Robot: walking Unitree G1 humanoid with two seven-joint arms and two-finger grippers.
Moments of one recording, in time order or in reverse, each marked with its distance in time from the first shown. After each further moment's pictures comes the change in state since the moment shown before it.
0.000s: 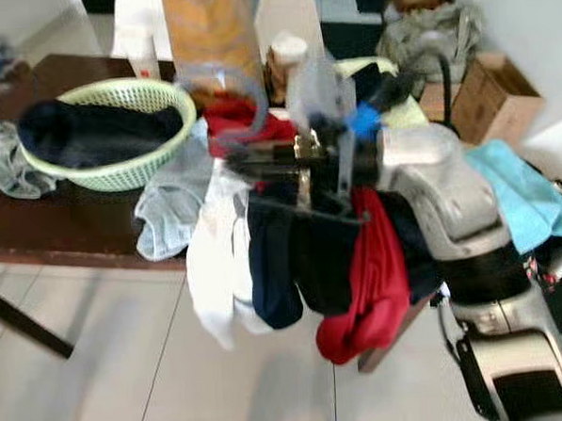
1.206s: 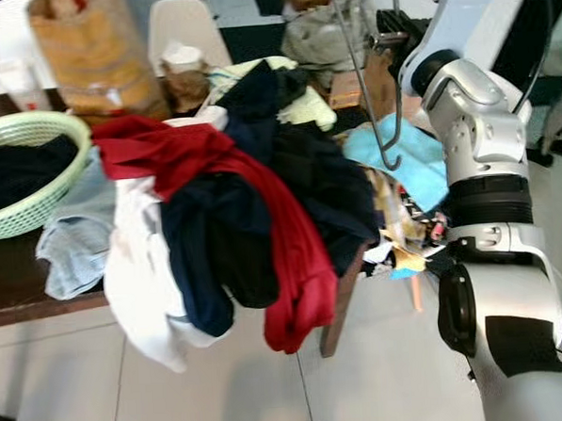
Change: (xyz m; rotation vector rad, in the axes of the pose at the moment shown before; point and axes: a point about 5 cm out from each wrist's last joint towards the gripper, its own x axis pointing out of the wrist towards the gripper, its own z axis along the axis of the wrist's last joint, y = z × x) left arm -0.059 0.074 -0.114 0.290 0.330 1.006; right arm -0.032 -0.086 -0.006 0.245 -0.102 -0.816
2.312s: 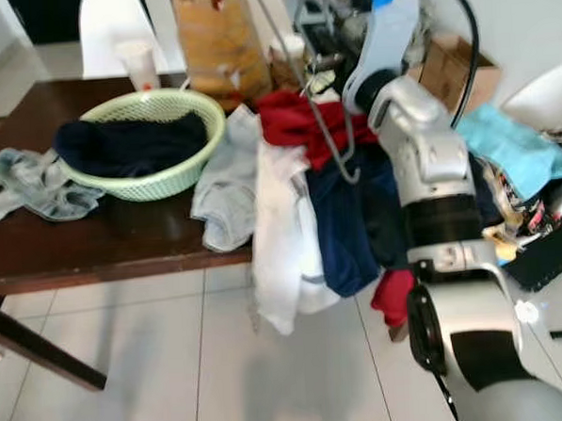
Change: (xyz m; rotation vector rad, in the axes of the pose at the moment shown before) left arm 0.001 -0.023 -0.006 -0.050 -0.048 -0.050; right arm 0.004 0.035 -0.011 0.015 -0.010 0.086
